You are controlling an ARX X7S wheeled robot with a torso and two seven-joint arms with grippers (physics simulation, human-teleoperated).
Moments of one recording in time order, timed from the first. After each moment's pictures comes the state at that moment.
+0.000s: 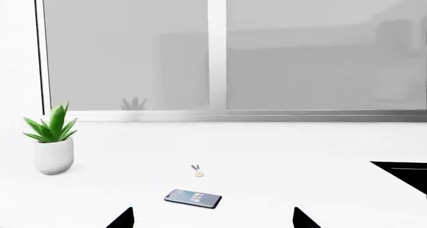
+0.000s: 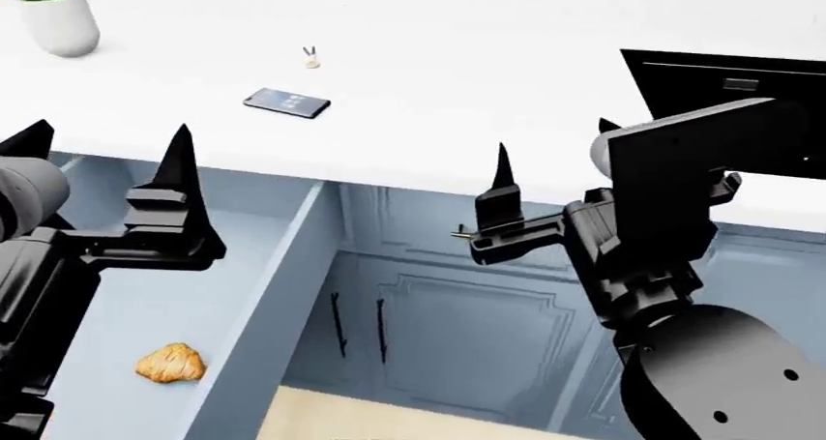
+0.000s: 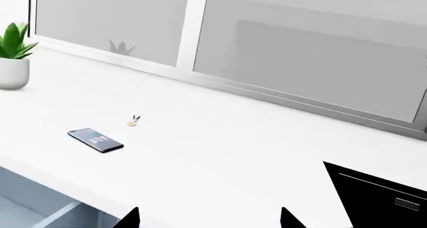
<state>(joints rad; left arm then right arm) -0.52 -0.93 0.00 0.93 -1.39 -0.67 -0.92 0.76 0.18 -0.08 -0.96 0.45 1.55 0.27</state>
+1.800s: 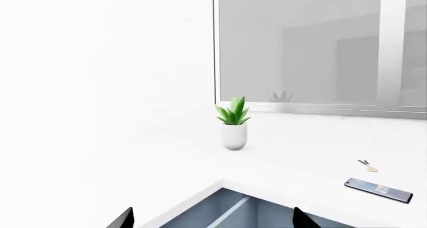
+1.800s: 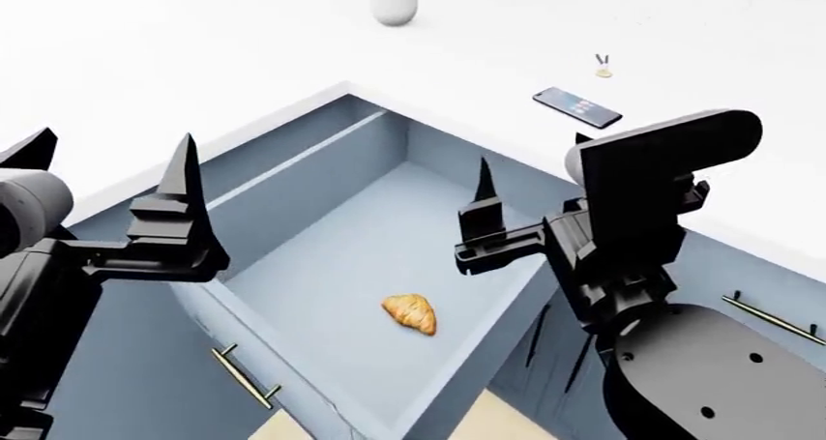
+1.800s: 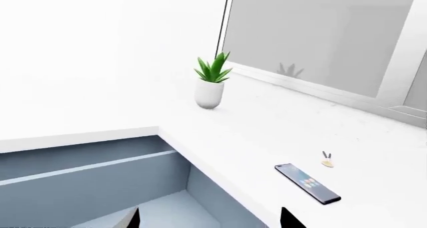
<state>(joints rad) -0.52 -0.95 0.01 0.96 -1.42 -0.66 -0.95 0.74 0.24 -0.10 -0.88 0.69 1.45 0.45</state>
